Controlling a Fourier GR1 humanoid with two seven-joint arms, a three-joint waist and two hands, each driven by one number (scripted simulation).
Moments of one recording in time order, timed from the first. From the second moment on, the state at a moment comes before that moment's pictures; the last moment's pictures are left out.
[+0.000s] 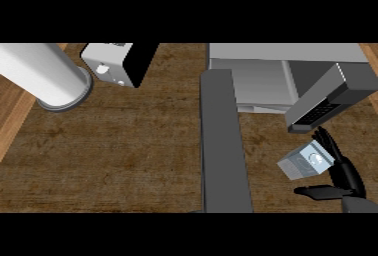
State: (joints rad) left arm 0.59 0.11 0.47 -2.31 0.70 -0.55 0.05; right arm -0.26 -0.33 -0.28 -0.52 0.17 0.30 -0.95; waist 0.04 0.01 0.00
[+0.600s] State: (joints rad) left arm 0.62 0.10 0.46 -2.31 0.73 -0.57 0.06; right arm -0.34 -0.29 -0.23 -0.42 0.16 0.31 -0.98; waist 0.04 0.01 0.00
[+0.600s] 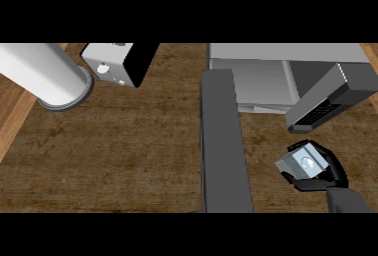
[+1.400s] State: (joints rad) left arm 0.63 0.11 0.50 -2.30 0.79 -0.60 0.07; right arm -0.43 -0.15 -0.28 -0.31 0.14 0.10 -1.04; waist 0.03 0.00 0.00
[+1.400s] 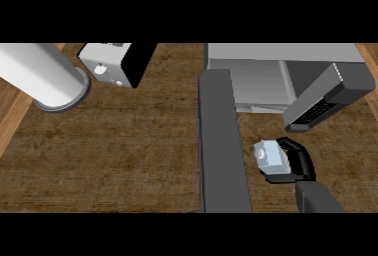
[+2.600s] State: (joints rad) left arm 0.55 0.11 0.52 -2.27 0.80 -0.63 0.13; right arm -0.85 -0.23 -0.32 -0.17 0.17 -0.06 -0.86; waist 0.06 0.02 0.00
